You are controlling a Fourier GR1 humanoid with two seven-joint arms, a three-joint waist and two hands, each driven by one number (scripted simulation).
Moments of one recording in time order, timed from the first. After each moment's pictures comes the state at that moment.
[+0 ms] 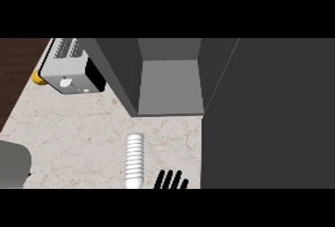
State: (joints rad) left arm 0.26 0.04 -0.91 -1.36 -1.59 0.54 0.38; right arm 0.60 -0.18 -0.16 -2.40 -0.39 0.39 0.06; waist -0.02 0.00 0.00
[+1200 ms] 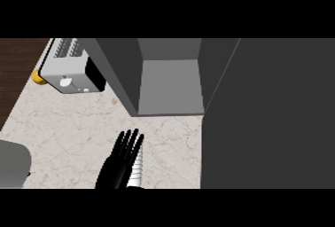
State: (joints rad) left arm 0.05 0.21 -0.59 -1.29 -1.21 0.59 0.15; right arm 0.72 -0.22 -0.24 -2.38 -0.49 0.48 -0.05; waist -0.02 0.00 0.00
